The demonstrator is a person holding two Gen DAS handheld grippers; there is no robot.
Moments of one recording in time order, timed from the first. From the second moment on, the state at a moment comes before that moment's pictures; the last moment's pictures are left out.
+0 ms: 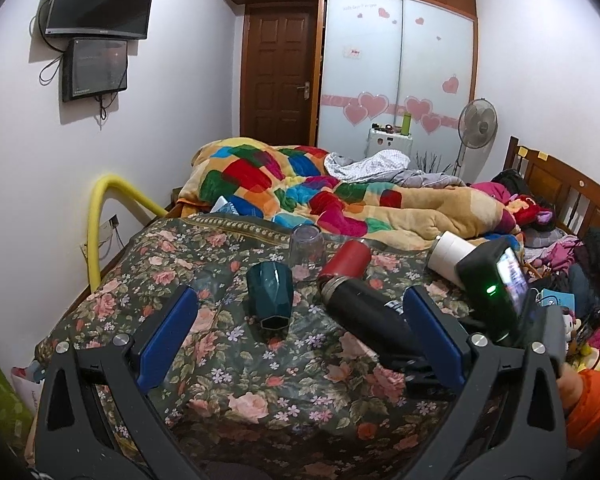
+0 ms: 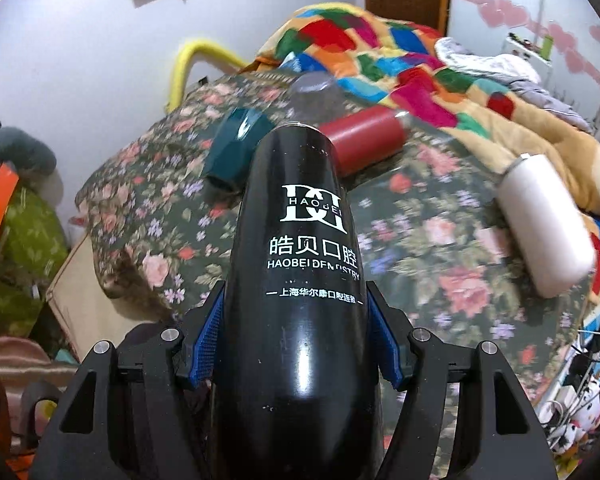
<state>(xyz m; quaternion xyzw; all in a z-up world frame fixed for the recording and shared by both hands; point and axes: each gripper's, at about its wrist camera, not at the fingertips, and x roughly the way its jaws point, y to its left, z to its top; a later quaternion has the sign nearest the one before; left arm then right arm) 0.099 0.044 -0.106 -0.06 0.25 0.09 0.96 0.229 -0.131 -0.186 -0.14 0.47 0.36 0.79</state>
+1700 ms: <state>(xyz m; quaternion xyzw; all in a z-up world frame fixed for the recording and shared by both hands) 0.239 0.011 -0.257 -0.18 0.53 0.02 0.83 0.220 -0.234 -0.149 -0.11 0.41 0.24 0.87</state>
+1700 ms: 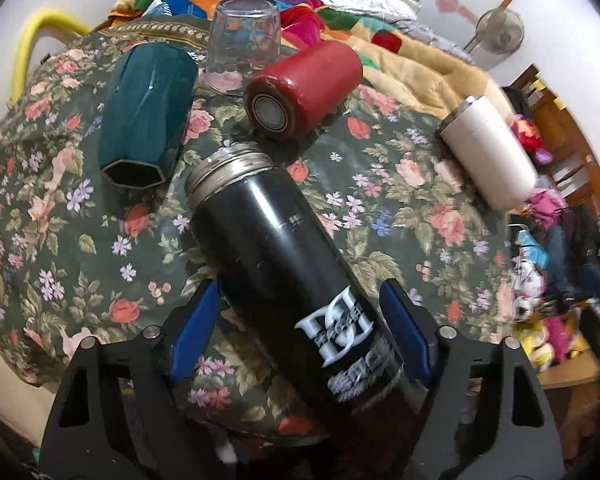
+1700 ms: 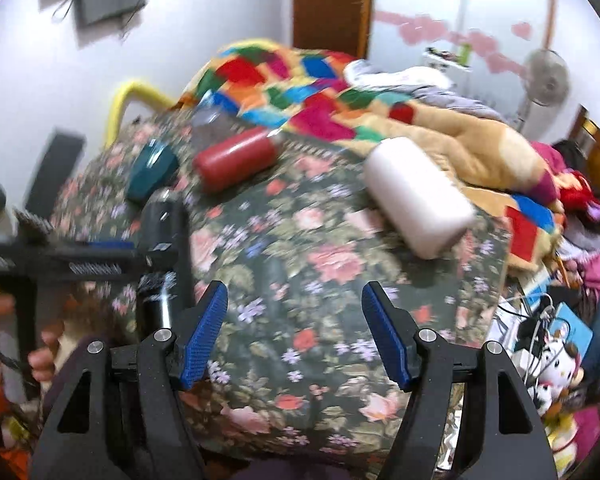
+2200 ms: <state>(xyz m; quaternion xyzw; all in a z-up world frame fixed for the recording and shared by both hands) 0.270 -0.021 -0.263 -0.08 0.53 0.04 0.85 0.215 -0.257 -0.139 -0.04 0.38 0.23 0.90</state>
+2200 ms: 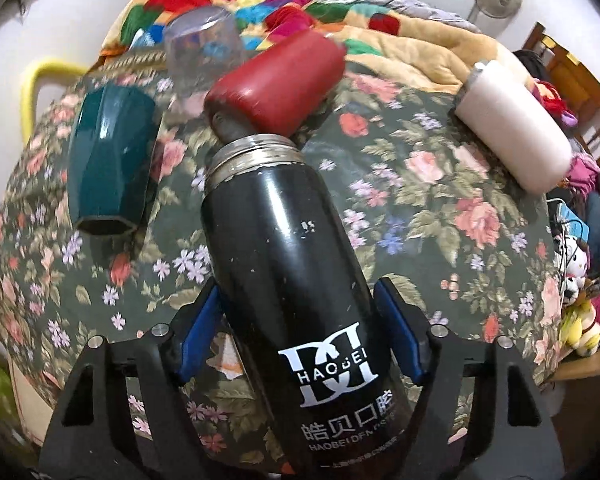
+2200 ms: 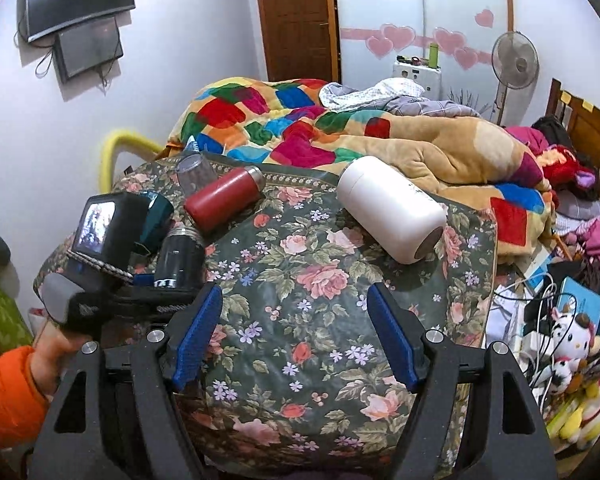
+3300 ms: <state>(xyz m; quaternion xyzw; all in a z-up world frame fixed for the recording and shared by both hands) 0.231 -0.053 -0.162 0.01 0.35 0.01 0.94 0.207 -0.257 -0.119 -0.02 0.35 0.21 0.91</state>
